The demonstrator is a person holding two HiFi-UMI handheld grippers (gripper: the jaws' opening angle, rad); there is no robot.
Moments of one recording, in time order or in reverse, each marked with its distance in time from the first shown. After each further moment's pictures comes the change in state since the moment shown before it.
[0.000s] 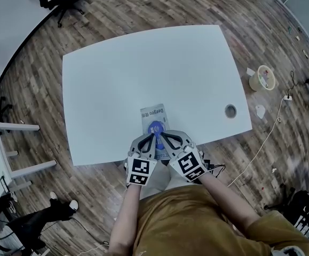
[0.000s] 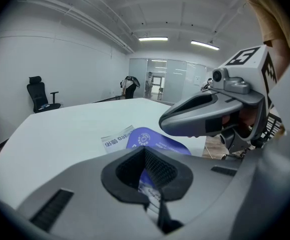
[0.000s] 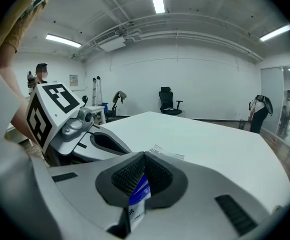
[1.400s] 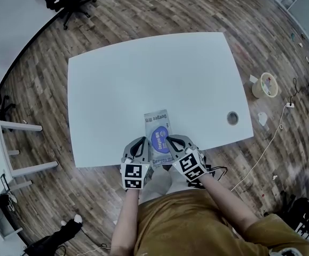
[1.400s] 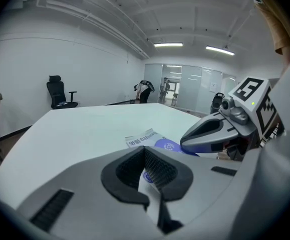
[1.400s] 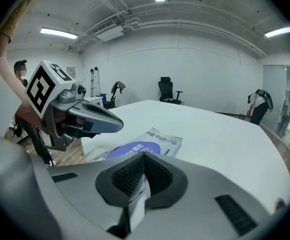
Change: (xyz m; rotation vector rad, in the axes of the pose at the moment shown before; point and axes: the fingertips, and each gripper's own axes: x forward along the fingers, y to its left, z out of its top) left arm -0.023 0.040 -0.001 -0.110 -0.056 0.145; right arm 0.013 -0.010 -0.045 0.003 0.129 -0.008
